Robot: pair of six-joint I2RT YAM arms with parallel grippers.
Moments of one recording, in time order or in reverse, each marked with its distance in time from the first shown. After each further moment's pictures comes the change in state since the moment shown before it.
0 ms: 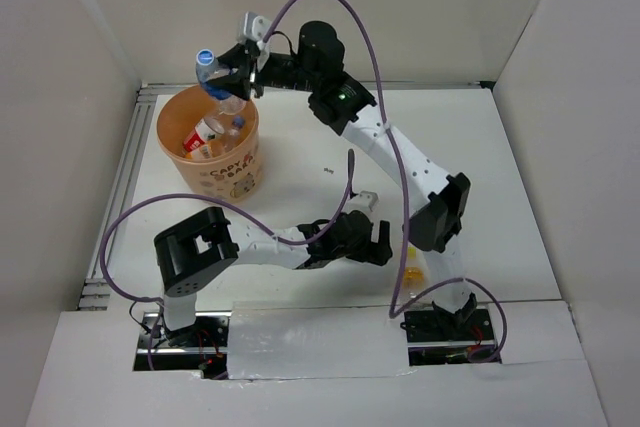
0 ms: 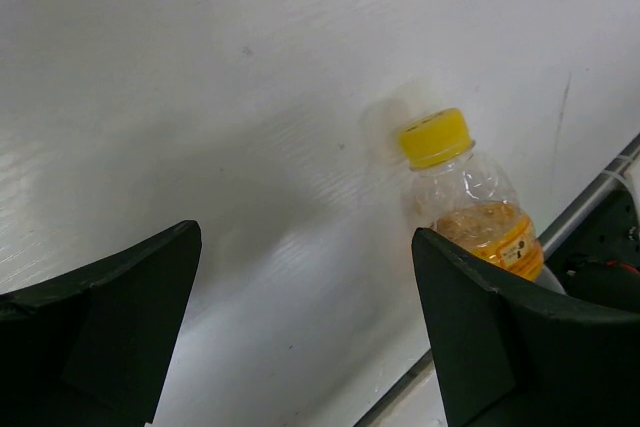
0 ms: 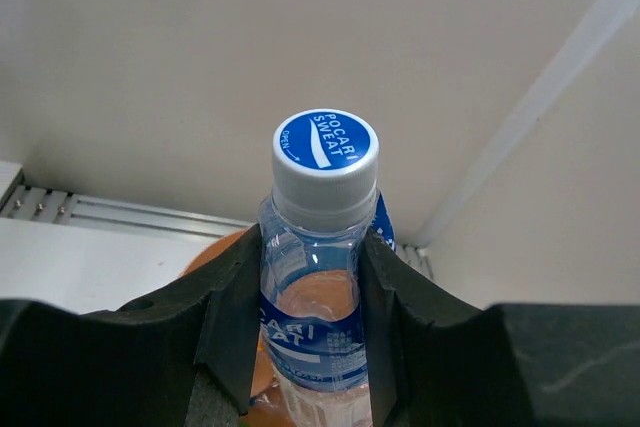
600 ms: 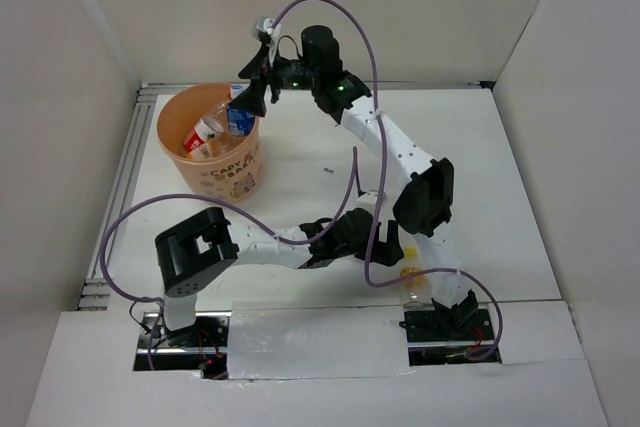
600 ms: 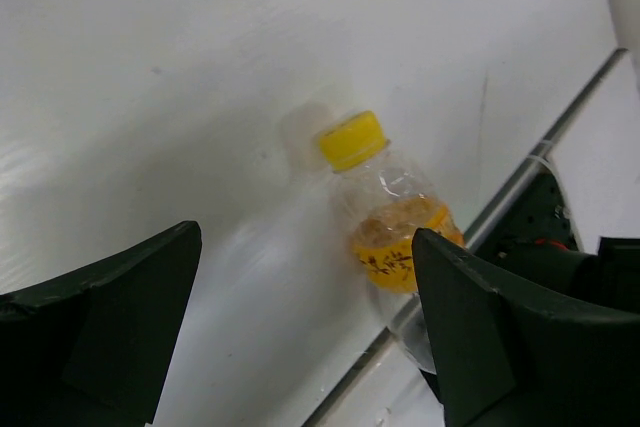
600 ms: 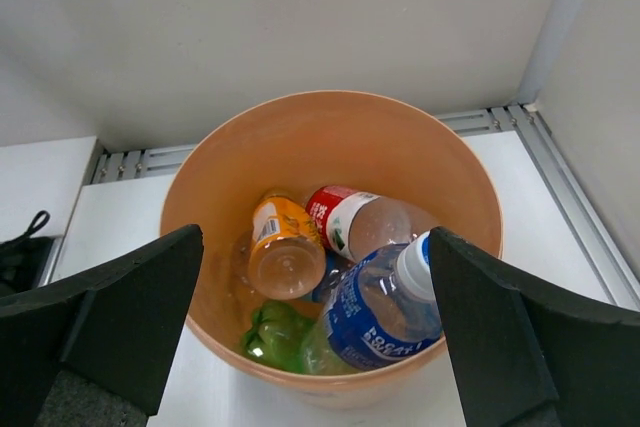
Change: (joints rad) left arm -0.010 0.001 0.028 0.040 0.055 -0.002; right arm -0.143 0.200 0.057 -0.091 -0.103 0.315
